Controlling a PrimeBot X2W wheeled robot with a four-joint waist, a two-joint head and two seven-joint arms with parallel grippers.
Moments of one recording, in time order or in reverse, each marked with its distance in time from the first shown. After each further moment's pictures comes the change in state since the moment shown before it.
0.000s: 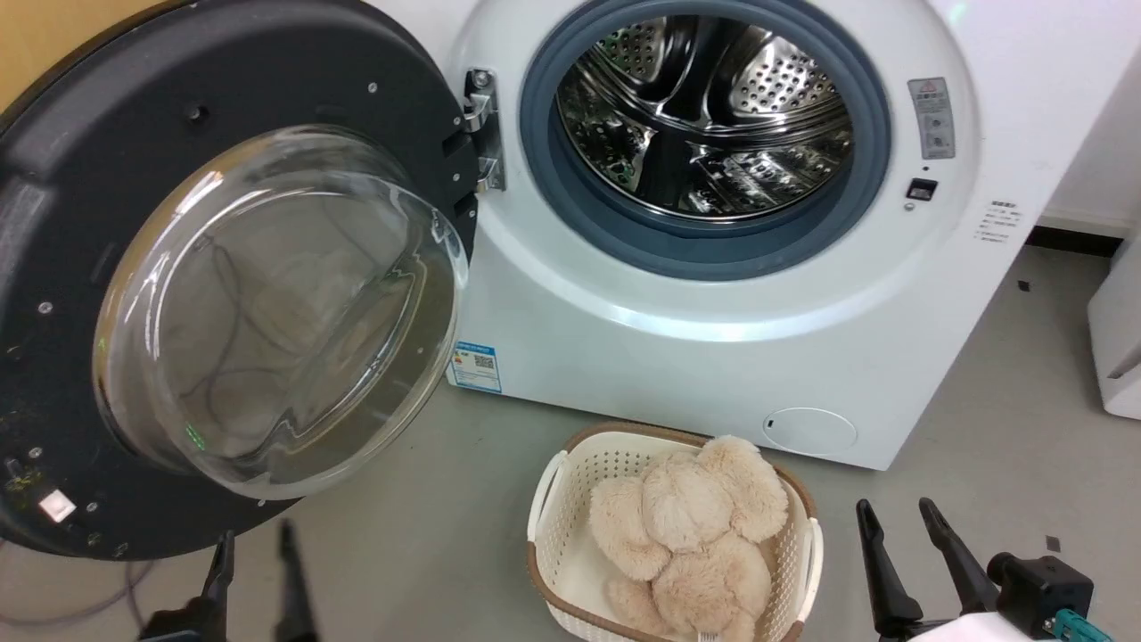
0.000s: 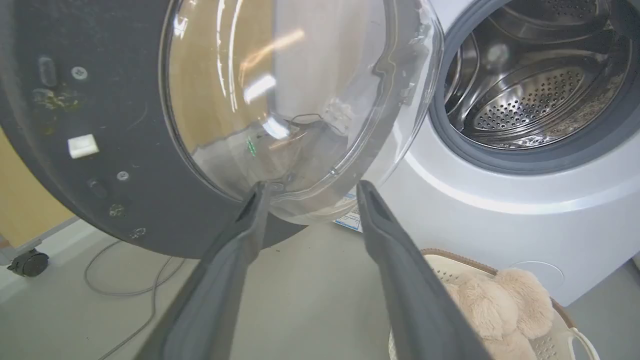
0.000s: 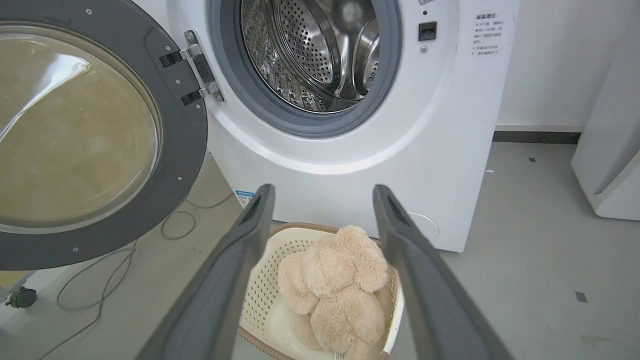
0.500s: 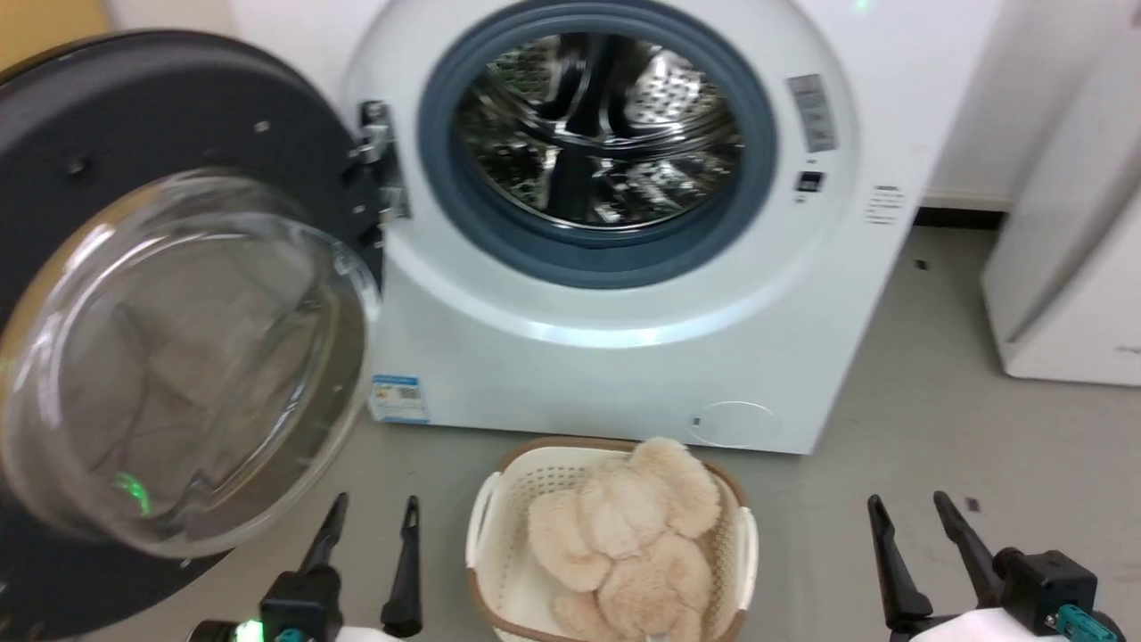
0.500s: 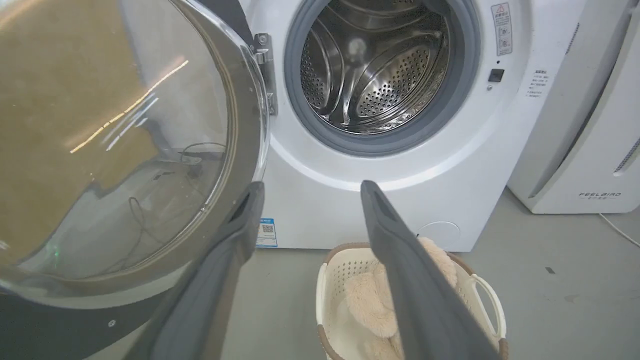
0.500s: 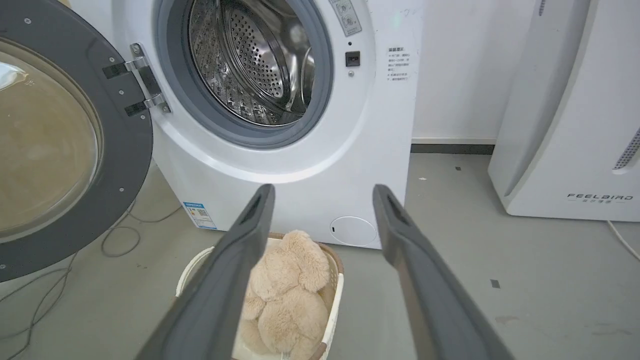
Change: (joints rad) left arm -0.077 -0.006 -0.184 0.018 0.125 -0.051 0.017; right arm -0.001 0.000 -0.025 -0.017 -0.080 0.000 0.008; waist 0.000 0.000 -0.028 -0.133
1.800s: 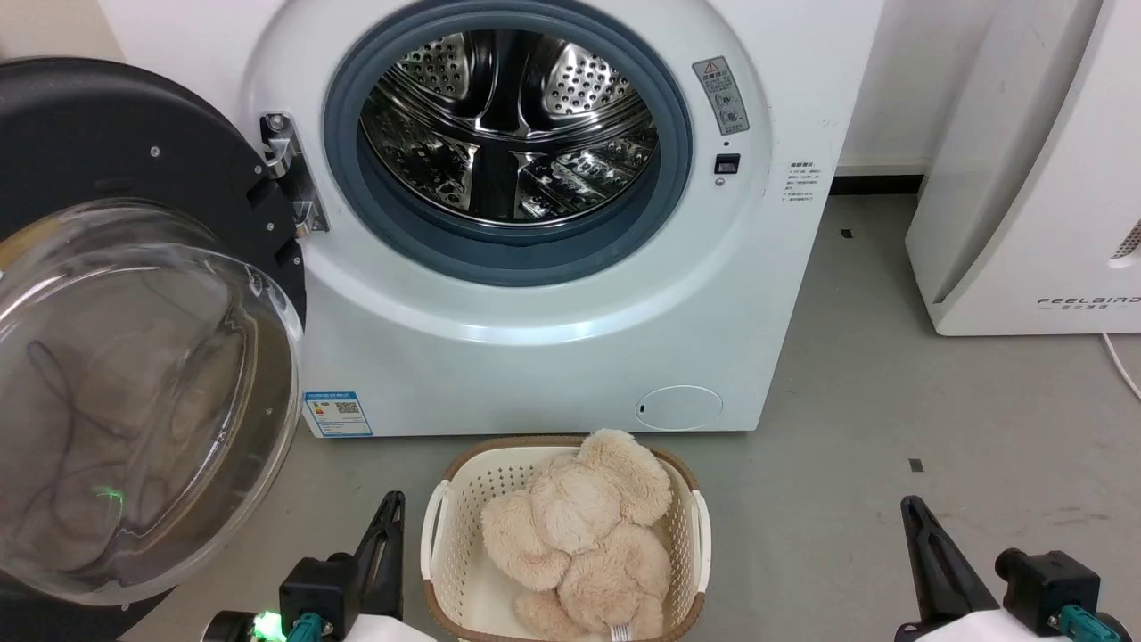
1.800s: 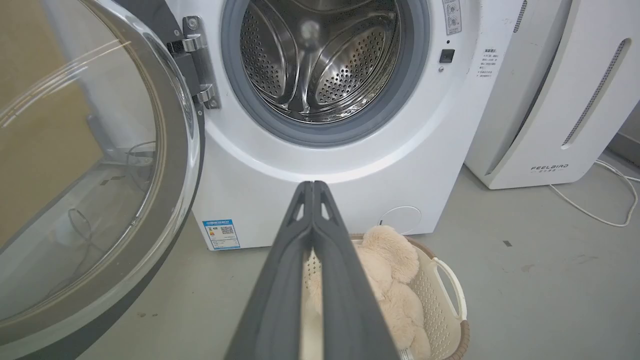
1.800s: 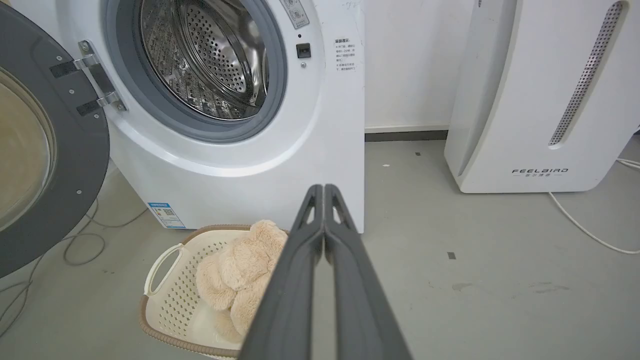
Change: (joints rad) left arm -0.035 -0.025 -0.012 0.042 0.016 -0.022 0.031; right arm 0.015 0.000 -0.012 -0.033 -0.017 0.000 0.032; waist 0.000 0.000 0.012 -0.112
